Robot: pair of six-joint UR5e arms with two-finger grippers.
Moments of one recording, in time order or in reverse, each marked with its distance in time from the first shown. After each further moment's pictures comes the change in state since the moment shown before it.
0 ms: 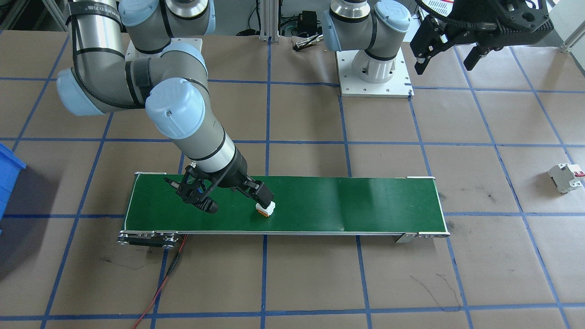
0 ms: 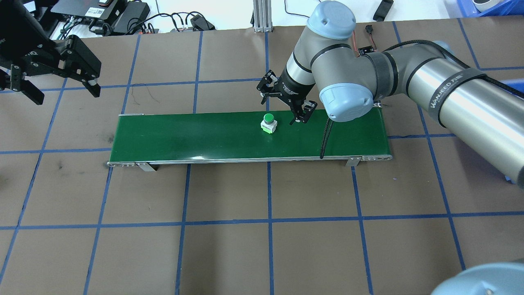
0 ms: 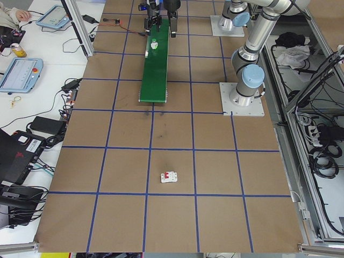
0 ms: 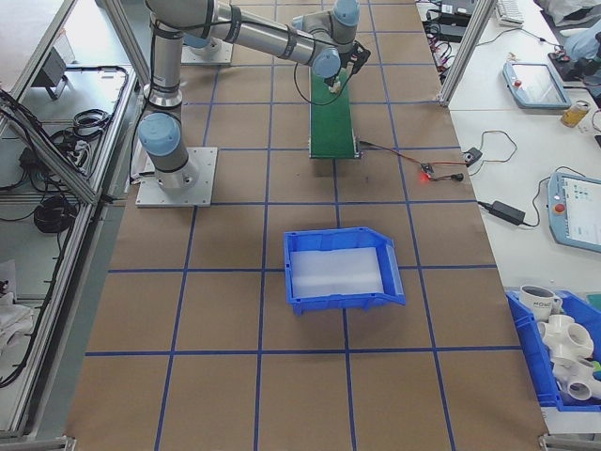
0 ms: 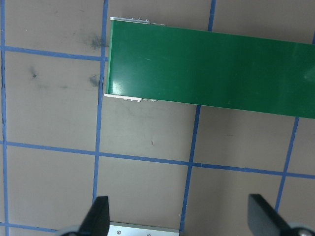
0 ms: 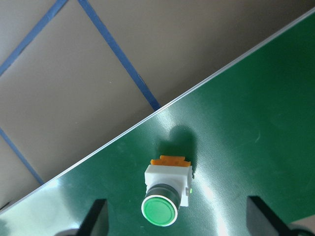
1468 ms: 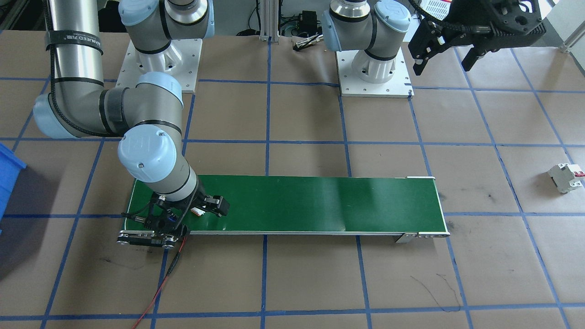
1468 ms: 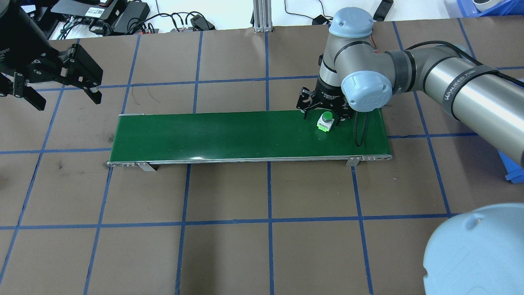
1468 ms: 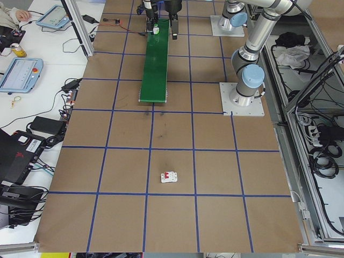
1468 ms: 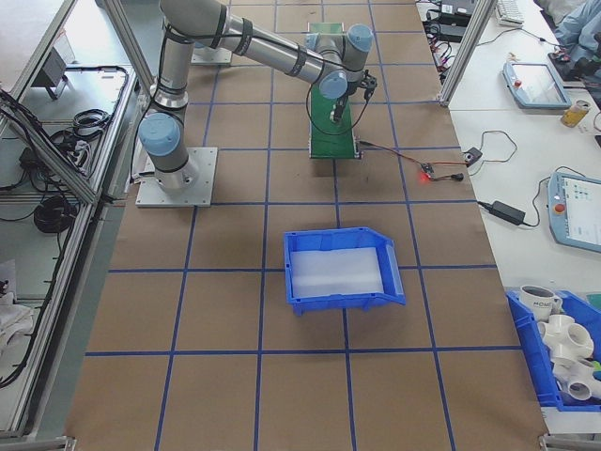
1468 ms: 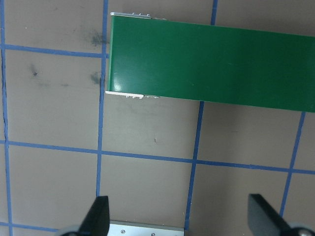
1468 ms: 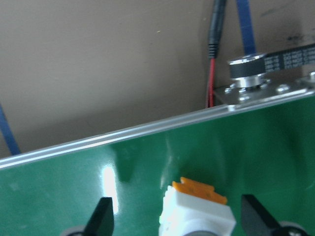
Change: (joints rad) left arm 0.001 0.016 -0.036 0.015 0.010 0.012; right arm -0.105 0.059 -0.003 0.129 -0.215 -0.463
